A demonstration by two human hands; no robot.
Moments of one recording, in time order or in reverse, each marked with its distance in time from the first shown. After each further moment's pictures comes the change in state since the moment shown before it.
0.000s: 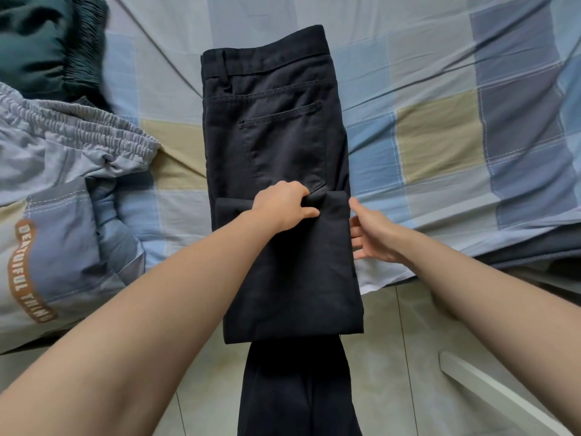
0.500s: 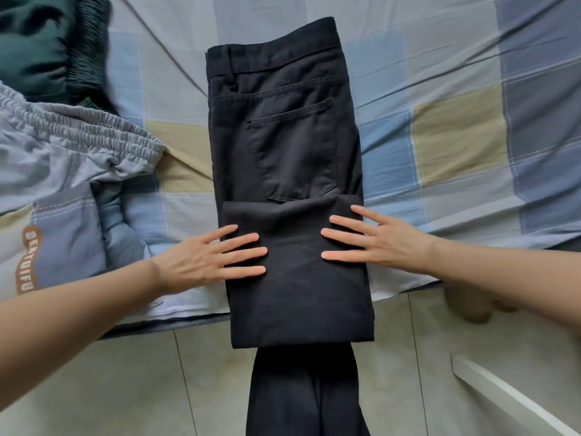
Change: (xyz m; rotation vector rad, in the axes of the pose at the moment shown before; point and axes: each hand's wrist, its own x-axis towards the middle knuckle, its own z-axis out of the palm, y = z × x) left_hand -0.082 -0.159 0.018 0.952 0.109 0.874; right_hand 0.015 0.015 -0.040 -2.408 0.224 -1.452
